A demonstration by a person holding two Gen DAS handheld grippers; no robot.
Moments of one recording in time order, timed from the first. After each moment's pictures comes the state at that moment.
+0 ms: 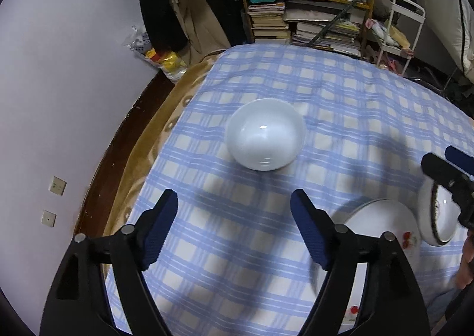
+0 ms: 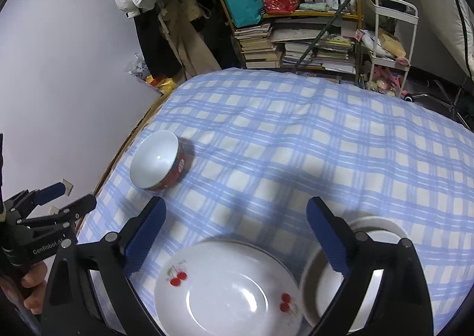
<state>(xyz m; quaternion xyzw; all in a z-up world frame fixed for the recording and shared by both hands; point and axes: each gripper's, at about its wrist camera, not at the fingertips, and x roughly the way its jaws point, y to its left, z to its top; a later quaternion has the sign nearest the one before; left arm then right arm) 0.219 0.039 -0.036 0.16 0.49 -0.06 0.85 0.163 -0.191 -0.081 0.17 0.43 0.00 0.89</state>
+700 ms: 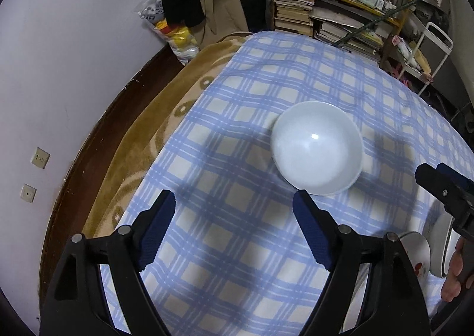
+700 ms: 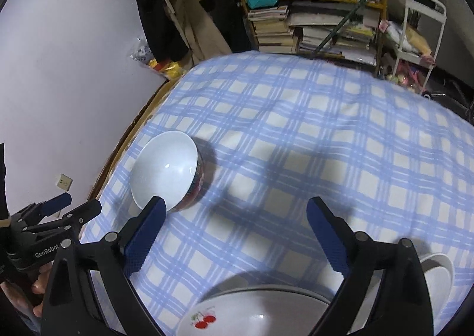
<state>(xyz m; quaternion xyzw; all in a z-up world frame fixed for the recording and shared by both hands) 0.284 0.097 -0.076 0.08 0.53 -0.04 0.84 0.240 -0.149 -0.110 0.16 0.47 0.02 0.87</state>
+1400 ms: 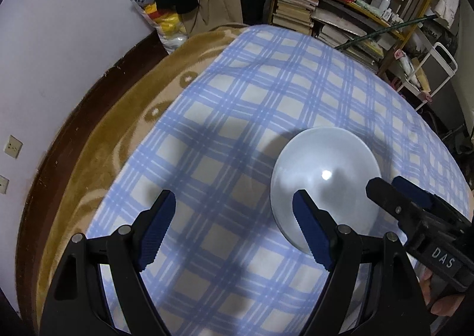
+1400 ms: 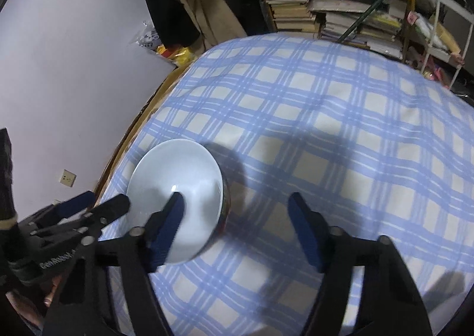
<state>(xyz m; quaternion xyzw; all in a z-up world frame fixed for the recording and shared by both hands) 0.344 0.092 -0.124 0.02 0.55 -0.07 0.83 0.308 -0.117 -0.154 0.17 0.49 0.06 0.85</state>
